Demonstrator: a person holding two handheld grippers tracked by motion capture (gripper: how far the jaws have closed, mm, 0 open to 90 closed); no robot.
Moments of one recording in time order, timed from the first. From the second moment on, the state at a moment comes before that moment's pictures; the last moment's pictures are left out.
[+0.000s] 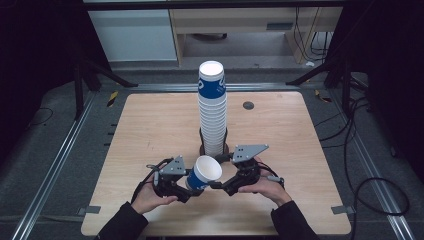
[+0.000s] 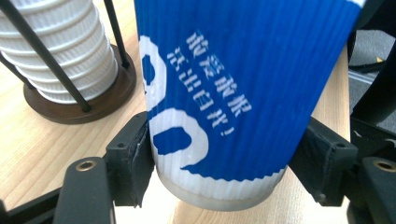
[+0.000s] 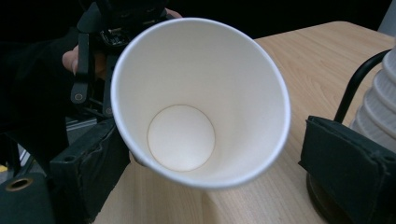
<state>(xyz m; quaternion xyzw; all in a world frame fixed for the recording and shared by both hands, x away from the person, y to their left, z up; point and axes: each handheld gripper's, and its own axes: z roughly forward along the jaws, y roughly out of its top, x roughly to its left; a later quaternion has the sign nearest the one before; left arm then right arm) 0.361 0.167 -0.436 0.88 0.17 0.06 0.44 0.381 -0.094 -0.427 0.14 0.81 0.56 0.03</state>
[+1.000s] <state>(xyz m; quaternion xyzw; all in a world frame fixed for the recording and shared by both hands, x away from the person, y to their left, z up) 0.350 0.151 -0.435 0.86 0.18 0.07 0.47 0.380 -0.078 -0.432 0.14 0.79 0.60 -0.03</state>
